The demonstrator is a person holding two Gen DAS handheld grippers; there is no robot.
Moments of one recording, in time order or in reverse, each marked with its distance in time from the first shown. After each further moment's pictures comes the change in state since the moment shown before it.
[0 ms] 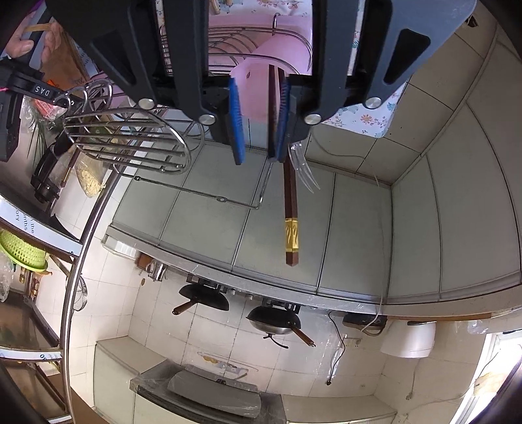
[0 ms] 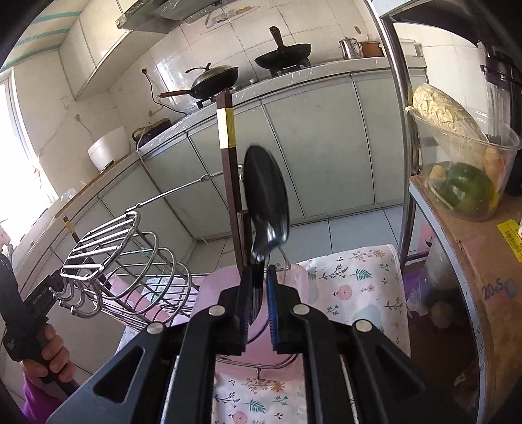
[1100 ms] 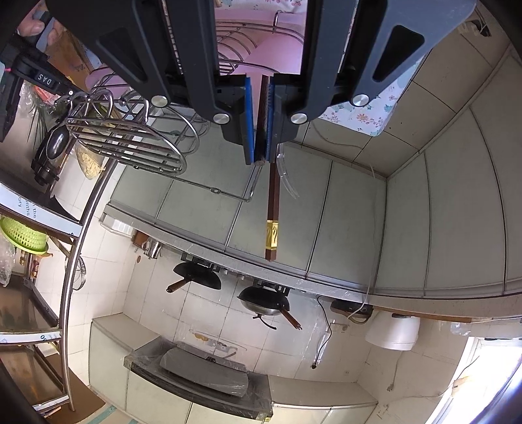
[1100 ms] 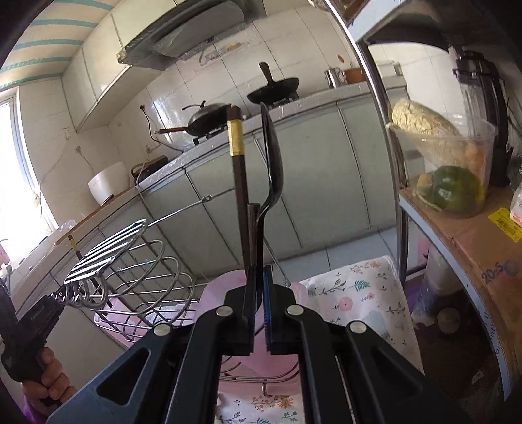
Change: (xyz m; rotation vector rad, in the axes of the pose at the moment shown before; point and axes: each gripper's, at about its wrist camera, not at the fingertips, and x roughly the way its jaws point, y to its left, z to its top) left arm -0.019 0.005 -0.024 -0.048 -0.095 0.019; right arm -0.007 -0.006 -0.016 0.069 -0.135 0.012
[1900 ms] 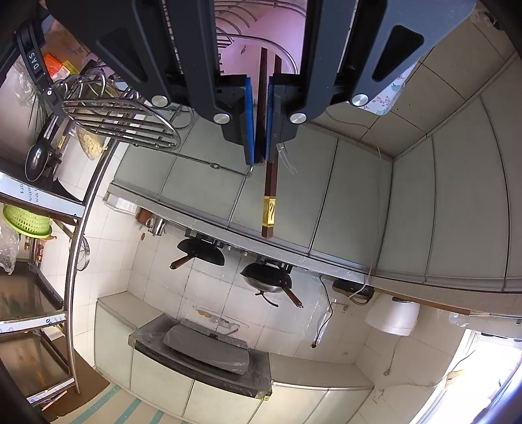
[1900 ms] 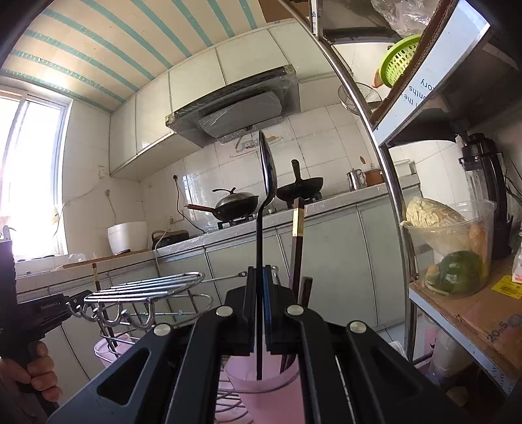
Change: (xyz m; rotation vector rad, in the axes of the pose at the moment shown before) left arm 0.006 0.005 -0.002 -0.013 -0.122 -0.026; right arm -0.038 0.031 -0.042 -0.191 -0.517 0.032
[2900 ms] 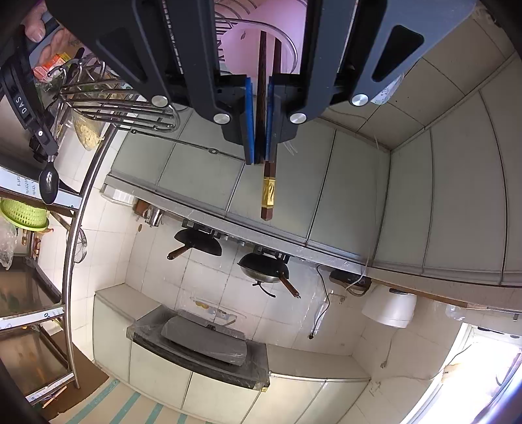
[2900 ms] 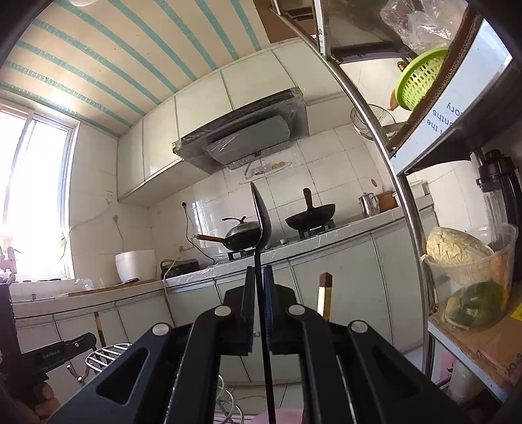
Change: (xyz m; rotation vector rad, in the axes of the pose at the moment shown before) left arm 0.002 -0.001 0.009 0.000 -0.043 0.015; right arm 0.030 0.003 0.037 0.024 -0.120 0.053
